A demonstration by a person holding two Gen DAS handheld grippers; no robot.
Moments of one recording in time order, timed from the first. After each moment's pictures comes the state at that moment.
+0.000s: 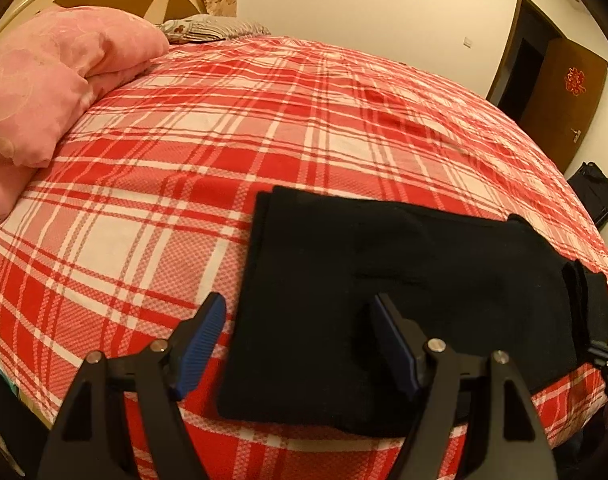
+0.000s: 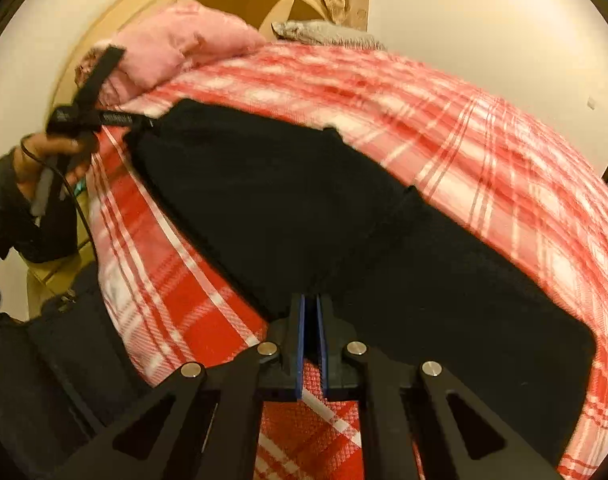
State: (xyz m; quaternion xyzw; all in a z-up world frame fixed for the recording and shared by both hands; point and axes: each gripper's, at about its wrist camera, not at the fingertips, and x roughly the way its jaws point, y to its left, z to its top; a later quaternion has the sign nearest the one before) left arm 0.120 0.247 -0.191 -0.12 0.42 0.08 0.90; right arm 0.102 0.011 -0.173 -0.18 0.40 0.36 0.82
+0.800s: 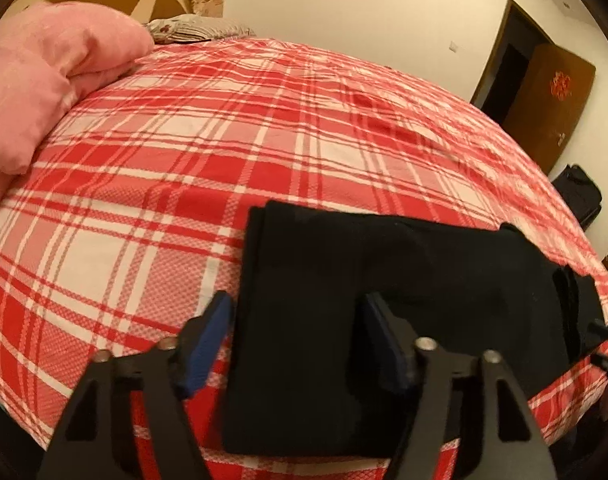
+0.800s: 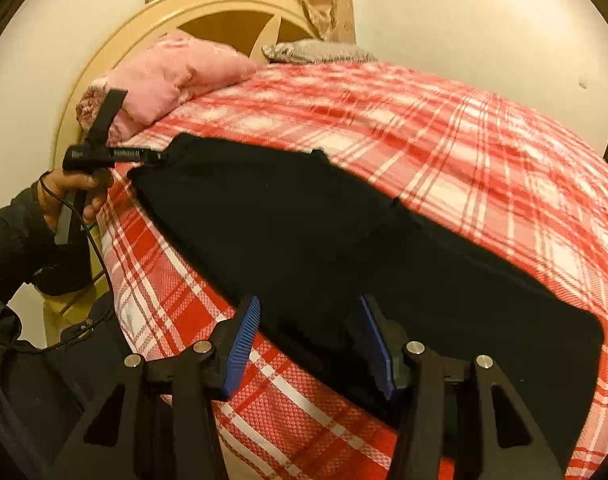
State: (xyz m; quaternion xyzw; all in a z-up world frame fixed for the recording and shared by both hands) left arm 0.129 0.254 -0.192 -0.13 0.41 0.04 0.90; right arm 0.100 -0.011 -0.150 -0.12 0.37 0.37 0.85
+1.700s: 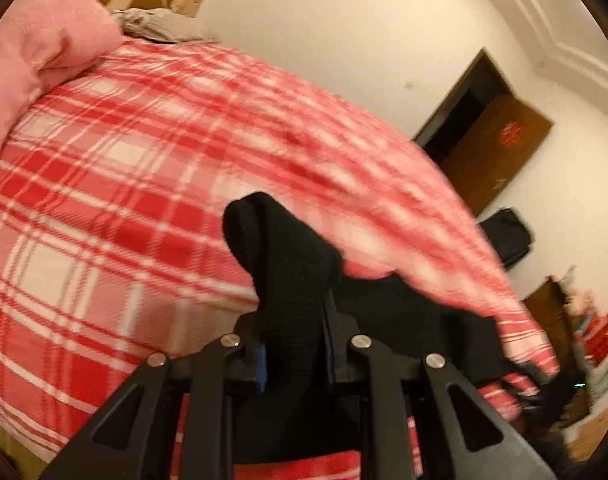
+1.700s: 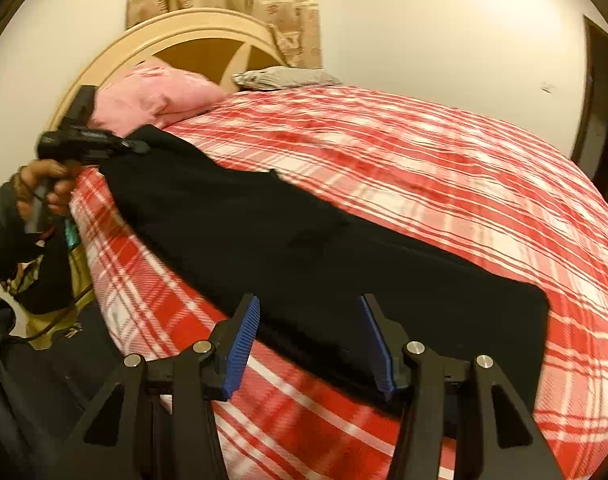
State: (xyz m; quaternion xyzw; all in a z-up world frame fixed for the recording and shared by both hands) left arm 0.118 0.242 -0.128 -0.25 0.36 -0.07 0.90; right arm 0.089 -0.070 -0.138 -0.10 0.34 0.30 0.89
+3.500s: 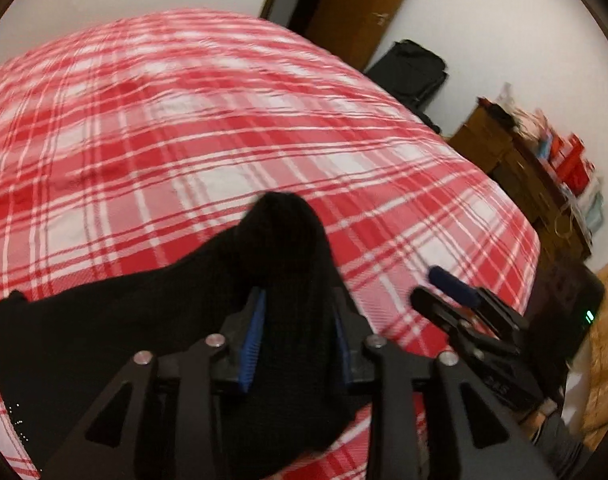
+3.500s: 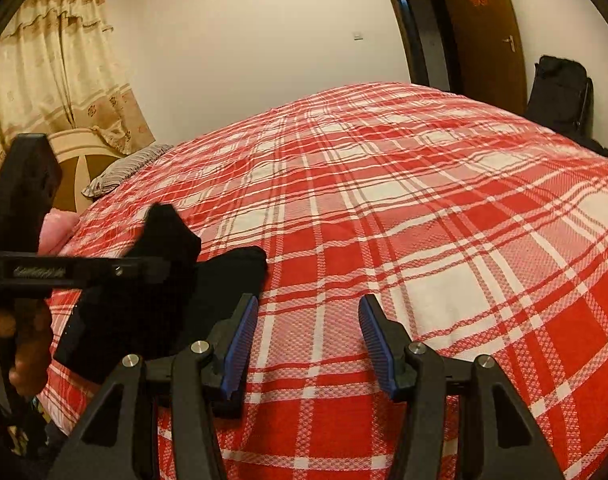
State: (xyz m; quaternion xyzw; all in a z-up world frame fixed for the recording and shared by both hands) left arm 0.203 -0.179 -0.116 -0.04 0.47 -0.29 0.83; right arm 0.124 -0.274 -0.155 0.12 0.34 0.08 0.93
